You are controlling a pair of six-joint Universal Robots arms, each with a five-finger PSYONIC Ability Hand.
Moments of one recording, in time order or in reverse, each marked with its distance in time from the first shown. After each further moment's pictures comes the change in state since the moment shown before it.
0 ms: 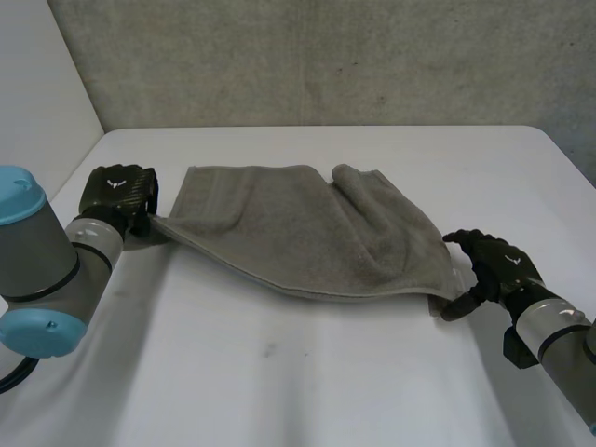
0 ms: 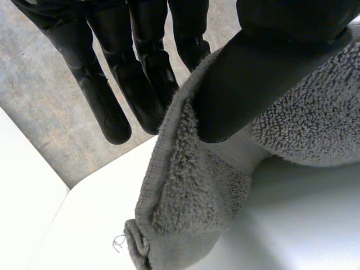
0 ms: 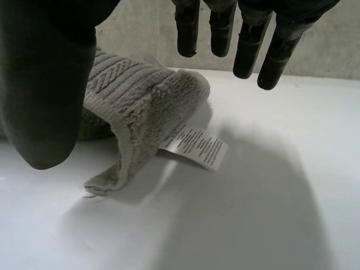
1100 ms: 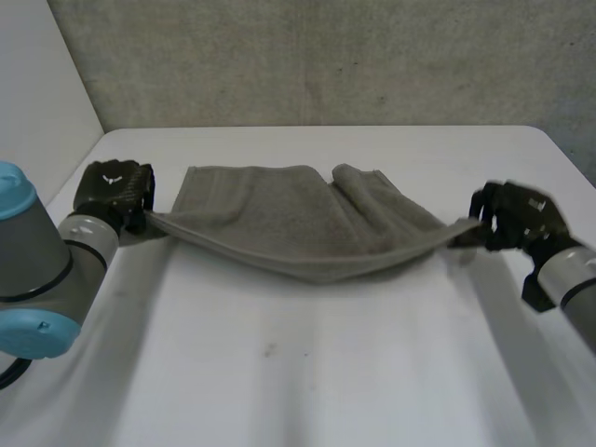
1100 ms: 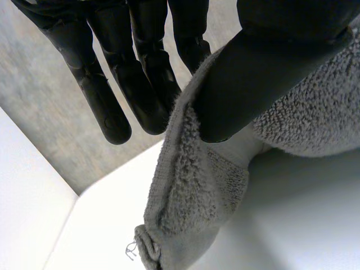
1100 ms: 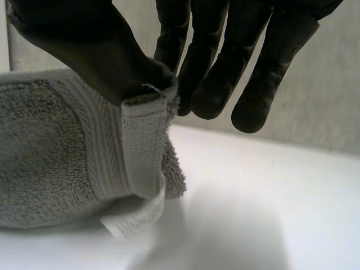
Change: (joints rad) left arm 0.002 0.046 -0.013 -0.015 0.001 0.027; right arm -0.050 -0.060 -0.151 0.006 -0.065 -0.006; left_hand 0.000 0.000 0.000 0.000 0.000; right_hand 1.100 1.077 1.091 1.077 1.102
